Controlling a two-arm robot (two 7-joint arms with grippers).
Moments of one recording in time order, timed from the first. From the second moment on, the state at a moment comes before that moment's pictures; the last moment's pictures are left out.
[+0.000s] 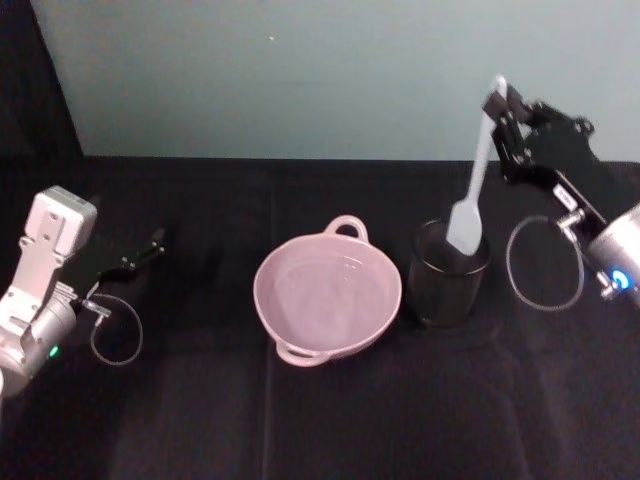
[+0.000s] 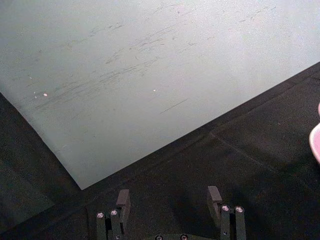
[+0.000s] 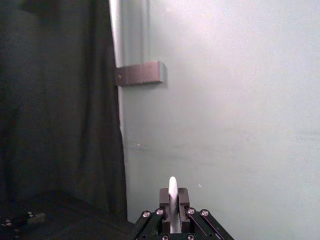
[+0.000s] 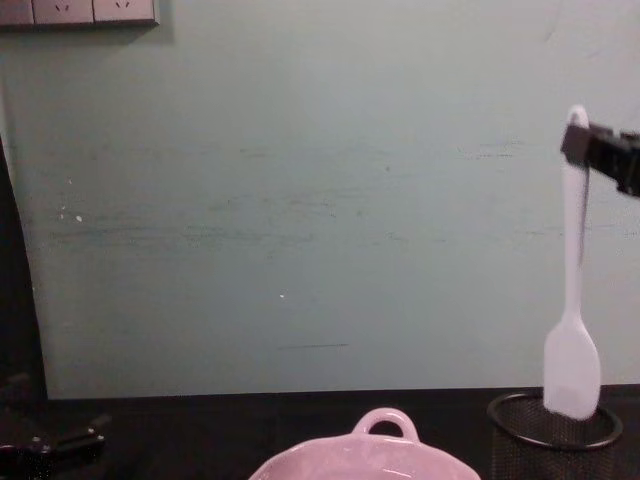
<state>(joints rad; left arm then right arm) -0.20 0.60 0.45 -1.41 -0.25 -0.12 0.03 0.13 0.44 -0.17 -1.73 0.50 -0.09 0.36</state>
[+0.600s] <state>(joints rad) -0.20 0.60 0.45 -1.41 -0.25 -0.12 0.03 0.16 0.33 -0.17 -1.48 0.61 -0.10 0.39</state>
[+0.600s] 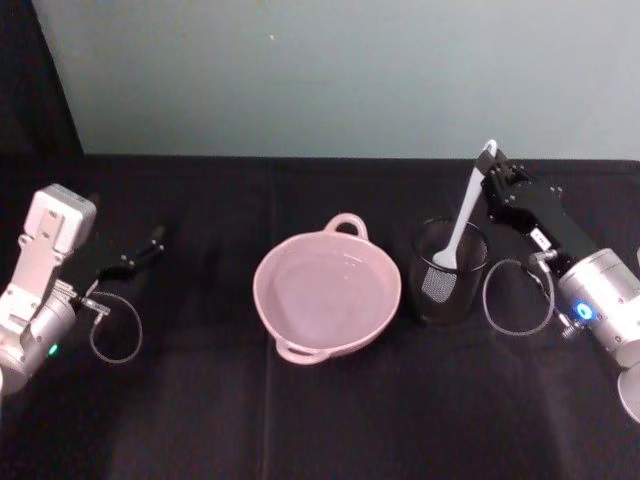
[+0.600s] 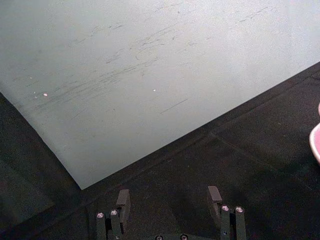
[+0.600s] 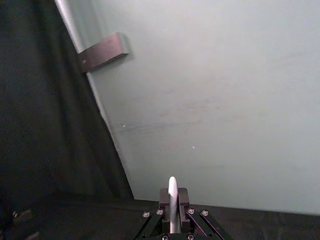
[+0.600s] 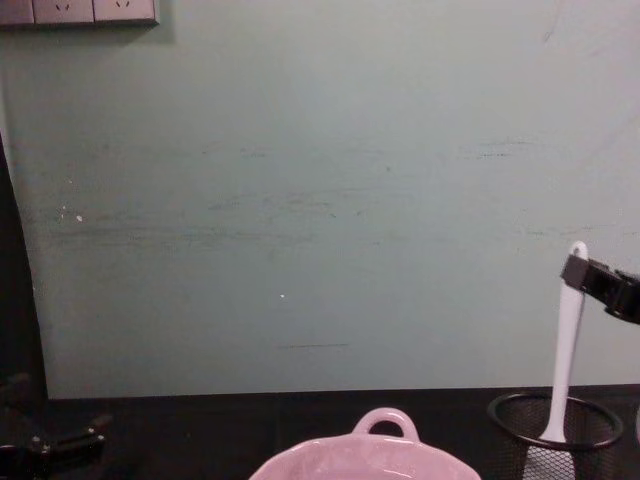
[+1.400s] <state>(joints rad) -0.20 0.60 0.45 -1.41 -0.25 -0.12 0.03 0.18 0.29 -0.14 -1.34 0.86 -0.09 0.45</state>
